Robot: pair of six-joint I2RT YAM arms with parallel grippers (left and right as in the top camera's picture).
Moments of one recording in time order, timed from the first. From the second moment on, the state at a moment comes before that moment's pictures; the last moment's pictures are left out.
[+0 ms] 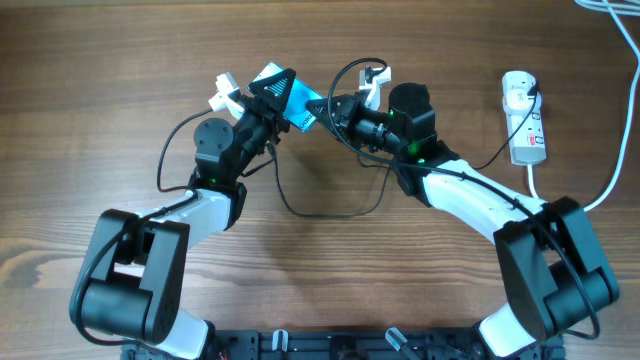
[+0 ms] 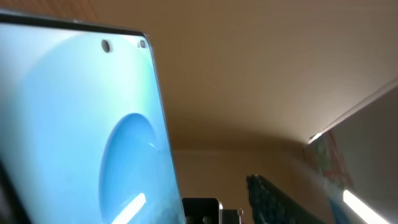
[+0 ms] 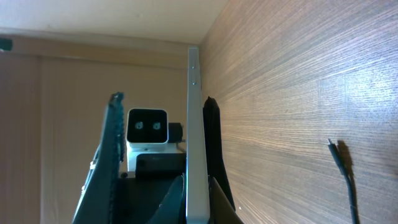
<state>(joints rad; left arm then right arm) -0.24 1.71 0.64 1.09 0.38 -1.58 0.45 1.75 0.92 0.59 -0.62 1.27</state>
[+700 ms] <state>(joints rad) -0.24 1.72 0.64 1.09 0.38 -1.63 0.44 1.75 0.93 0.56 -0.67 1.22</state>
